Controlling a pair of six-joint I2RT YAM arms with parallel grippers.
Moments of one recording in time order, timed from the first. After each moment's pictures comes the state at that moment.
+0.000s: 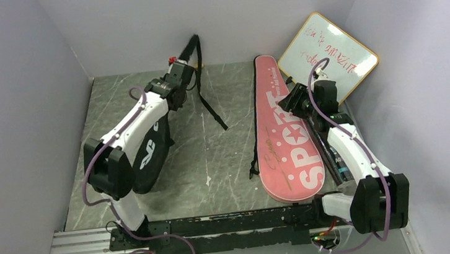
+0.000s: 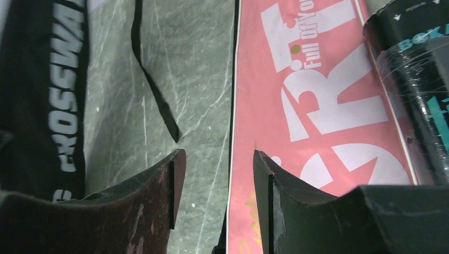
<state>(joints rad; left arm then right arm) -0.51 1.75 1.66 -0.82 -0.66 -0.17 0.03 1.18 0.84 -0.17 -0.23 0.55</state>
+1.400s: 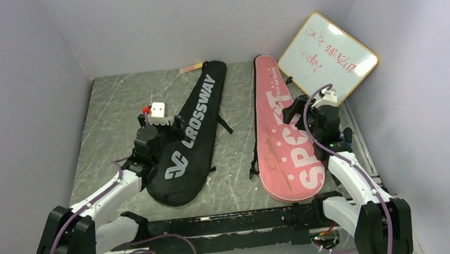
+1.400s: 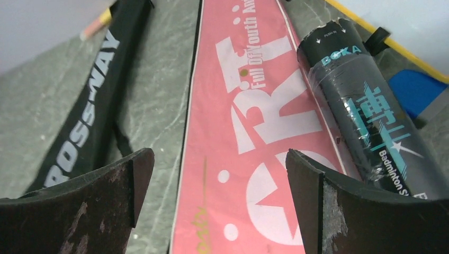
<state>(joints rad) -0.47 1.10 0.52 0.41 -0.21 -0.17 0.04 0.94 0.49 0.15 -0.05 0.48</state>
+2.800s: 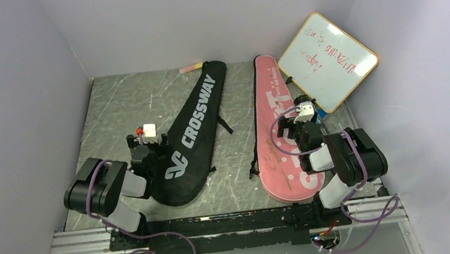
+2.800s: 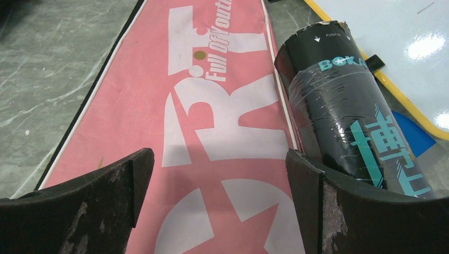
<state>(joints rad) -0.24 1.53 0.18 1.17 -0.27 0.05 0.12 1.60 0.24 1.15 0.04 0.02</state>
